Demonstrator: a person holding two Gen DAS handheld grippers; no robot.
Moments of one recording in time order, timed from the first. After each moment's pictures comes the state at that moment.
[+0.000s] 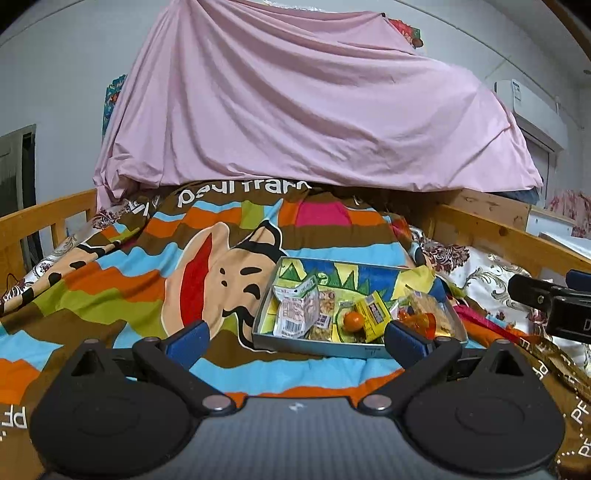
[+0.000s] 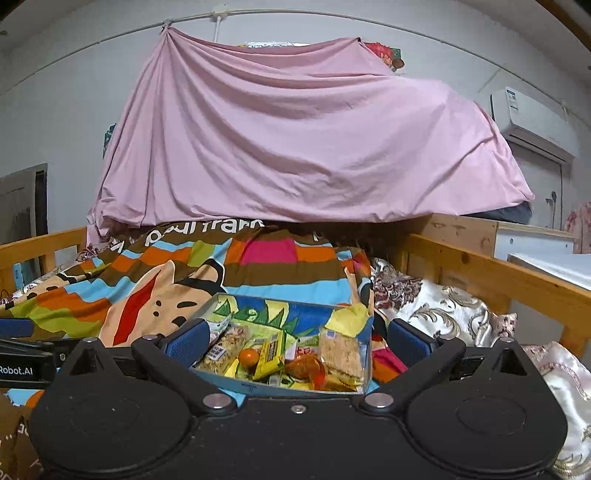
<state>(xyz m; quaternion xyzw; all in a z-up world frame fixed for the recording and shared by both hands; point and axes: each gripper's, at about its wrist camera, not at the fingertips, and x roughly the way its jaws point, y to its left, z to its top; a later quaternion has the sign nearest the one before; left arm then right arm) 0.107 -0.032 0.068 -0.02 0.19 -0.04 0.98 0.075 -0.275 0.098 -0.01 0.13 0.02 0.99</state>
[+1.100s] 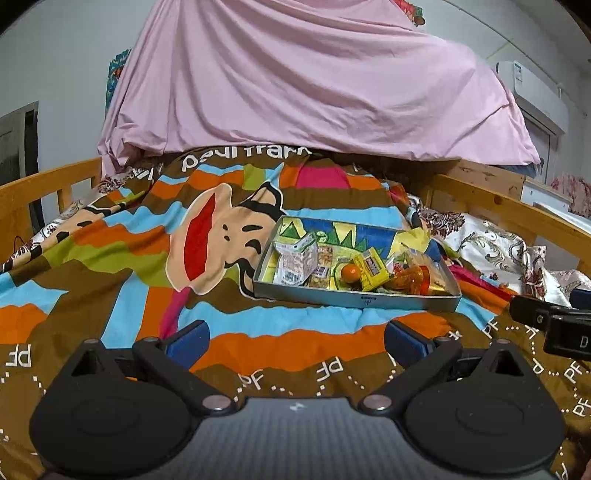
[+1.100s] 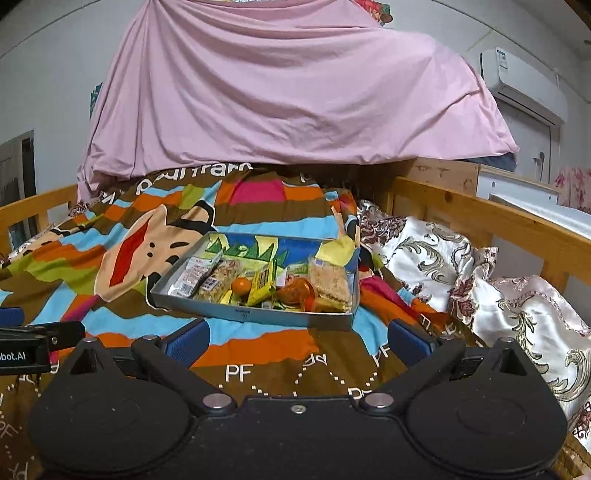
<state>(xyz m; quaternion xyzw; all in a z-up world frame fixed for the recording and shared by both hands) 0.075 -0.031 0.041 -0.02 0.23 -0.04 0.97 0.041 -0.273 0.065 -0.01 0.21 0.00 0.98</state>
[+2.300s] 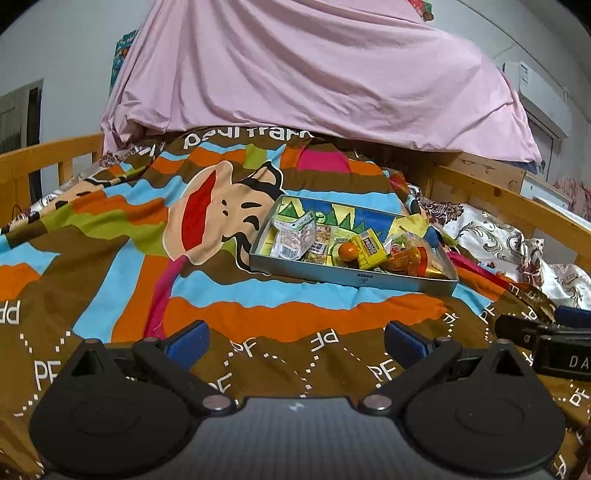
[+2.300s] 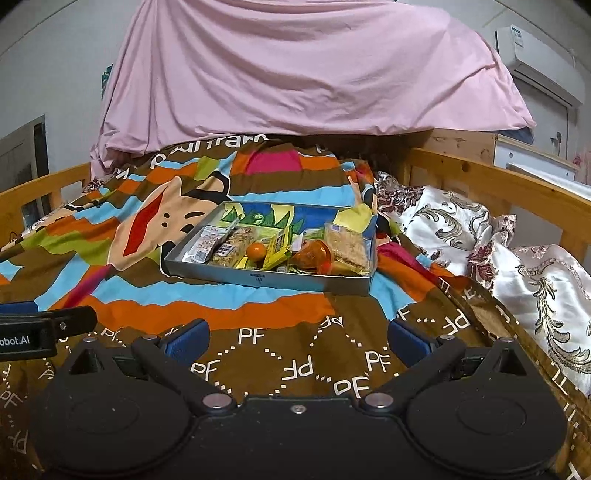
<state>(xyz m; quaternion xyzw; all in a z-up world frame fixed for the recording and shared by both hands) 0.065 -0.030 0.020 -0.05 0.25 -0.04 0.97 0.039 -0.275 0.043 0.00 0.25 0.03 0.97</state>
